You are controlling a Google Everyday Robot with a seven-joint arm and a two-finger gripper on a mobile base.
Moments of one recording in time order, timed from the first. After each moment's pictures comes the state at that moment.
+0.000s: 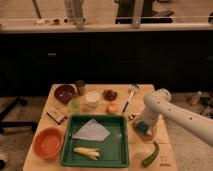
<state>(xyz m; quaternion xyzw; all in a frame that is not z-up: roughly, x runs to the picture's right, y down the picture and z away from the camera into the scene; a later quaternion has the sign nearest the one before) 0.236 0.232 0.851 -0.33 -0.17 -0.35 0.86</state>
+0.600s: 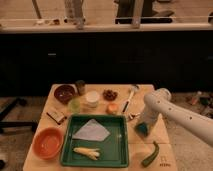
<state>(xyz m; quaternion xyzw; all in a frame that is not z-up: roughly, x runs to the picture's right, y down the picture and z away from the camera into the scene) 0.236 0.229 0.850 -0.33 -0.18 -0.36 0.85</state>
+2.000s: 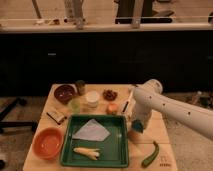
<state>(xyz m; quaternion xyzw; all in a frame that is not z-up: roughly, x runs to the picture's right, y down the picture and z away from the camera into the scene) 0.182 0.184 0.773 -0.30 -0.17 -0.45 0.82</state>
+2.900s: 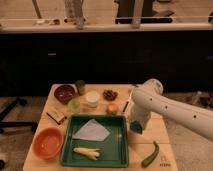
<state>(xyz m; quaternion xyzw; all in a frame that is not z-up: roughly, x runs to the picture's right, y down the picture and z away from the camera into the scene) 0.167 0.182 0.745 -0.28 -0.18 -0.48 0.81</state>
